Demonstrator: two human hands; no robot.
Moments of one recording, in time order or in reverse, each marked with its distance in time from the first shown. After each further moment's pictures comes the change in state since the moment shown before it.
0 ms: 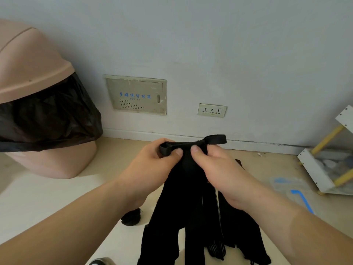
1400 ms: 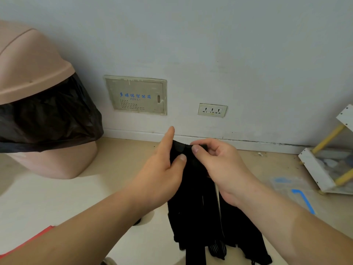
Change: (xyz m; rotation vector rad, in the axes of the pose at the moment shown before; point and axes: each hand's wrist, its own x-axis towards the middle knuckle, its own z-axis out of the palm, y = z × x) left_hand -0.011 0.000 0.014 0.398 0.053 0.147; right_hand 0.013 0.009 0.005 0.286 0.171 -0.084
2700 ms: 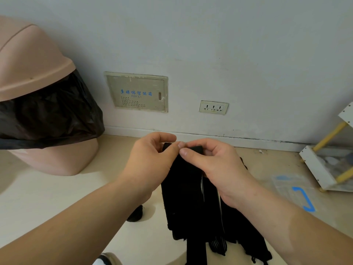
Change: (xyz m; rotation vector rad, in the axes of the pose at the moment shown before) left_hand 0.013 -0.006 -0.008 -0.375 0.220 -0.173; right_hand -0.017 -0.007 0.009 0.091 -0.073 0.021
